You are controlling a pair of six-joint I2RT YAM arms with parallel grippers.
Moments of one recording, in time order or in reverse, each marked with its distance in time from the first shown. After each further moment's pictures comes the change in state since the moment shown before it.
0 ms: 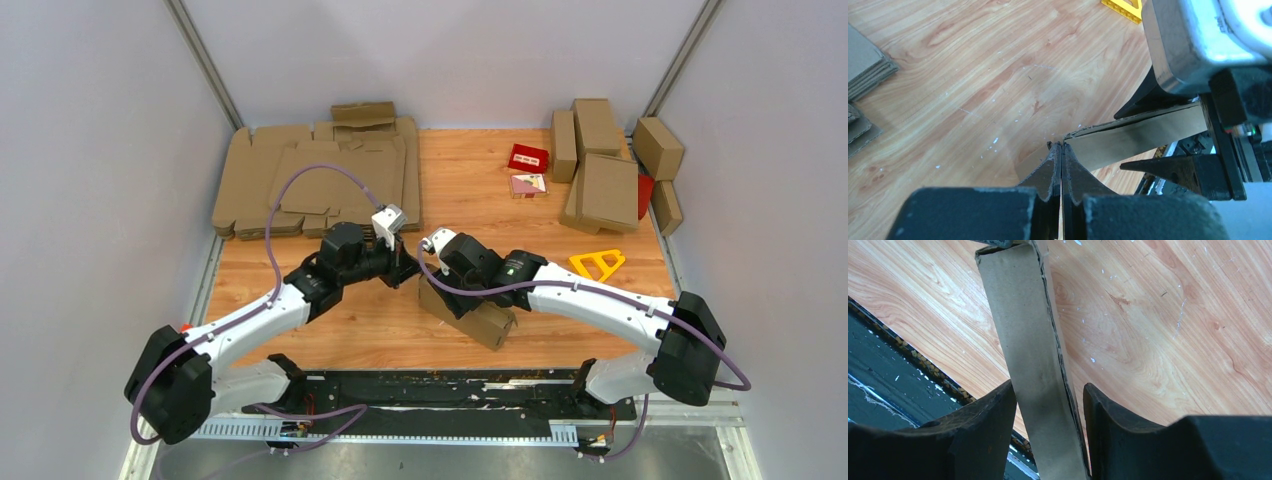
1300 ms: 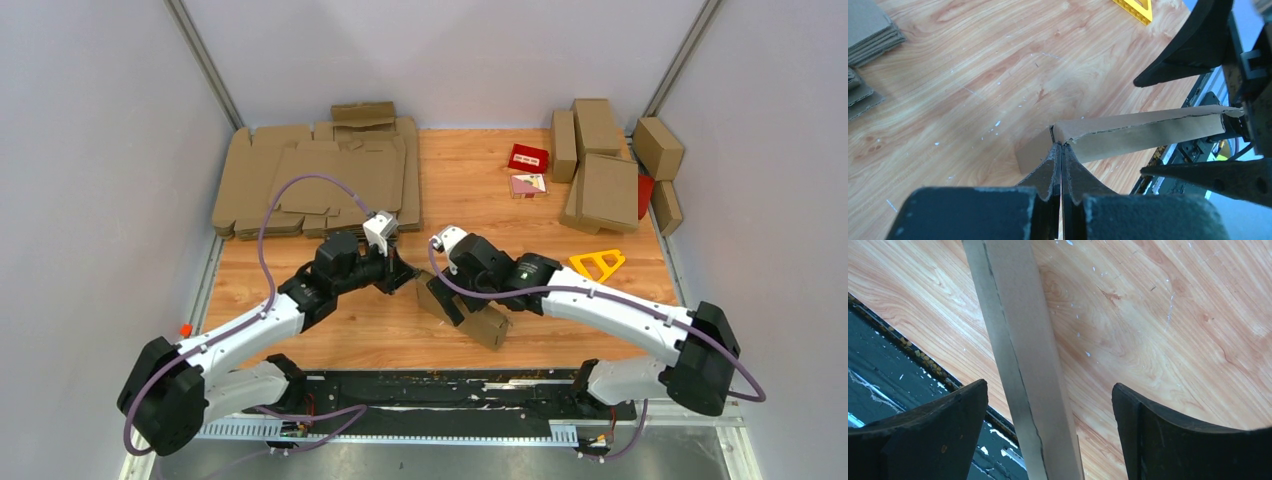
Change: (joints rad) left arm -0.001 -0.054 -0.059 -0.005 -0.050 -0.074; right arm -0.003 -0.055 -0.021 -0.004 0.015 0.016
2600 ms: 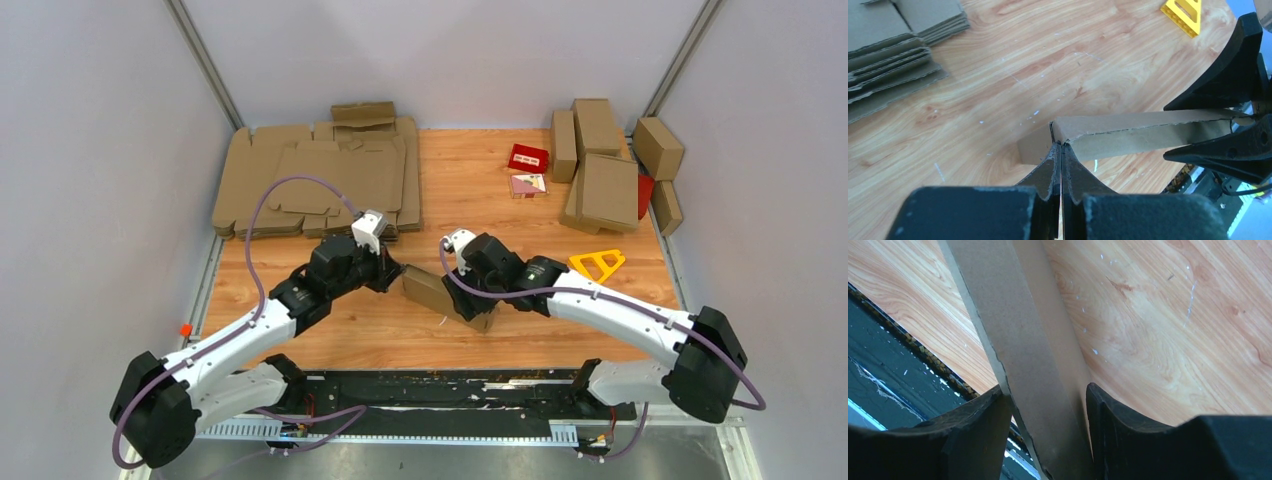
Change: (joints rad) left arm -0.014 -0.084 0.010 -0.140 -0.183 -0.004; right arm -0.071 -0.072 -0.122 0.077 -0.114 0.008
